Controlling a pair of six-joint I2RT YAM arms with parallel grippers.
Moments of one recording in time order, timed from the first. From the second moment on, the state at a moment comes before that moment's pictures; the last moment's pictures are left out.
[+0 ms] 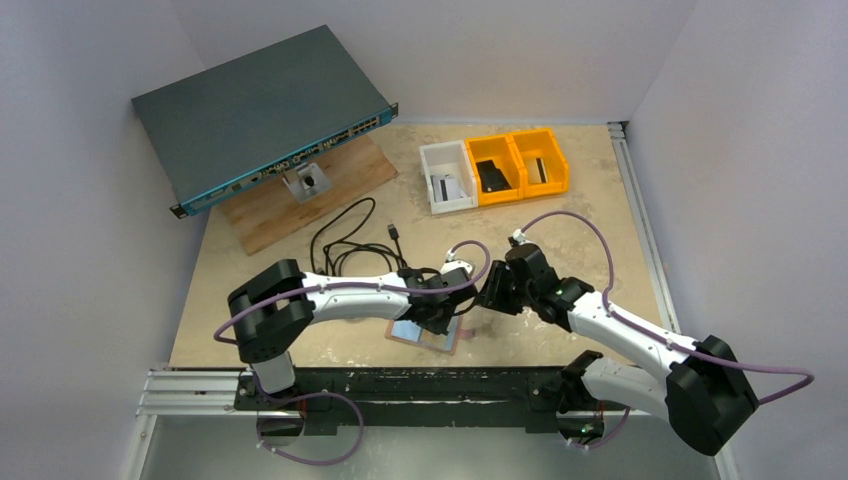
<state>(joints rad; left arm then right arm) -1.16 1.74 1.09 -0.55 -0.19 -0.67 0.64 1.06 0.50 -0.31 -0.06 0.85</state>
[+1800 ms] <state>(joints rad) -0.94 1.52 0.75 -0.12 0.26 -0.86 0.81 1.21 0.52 -0.12 -0.14 0.96</state>
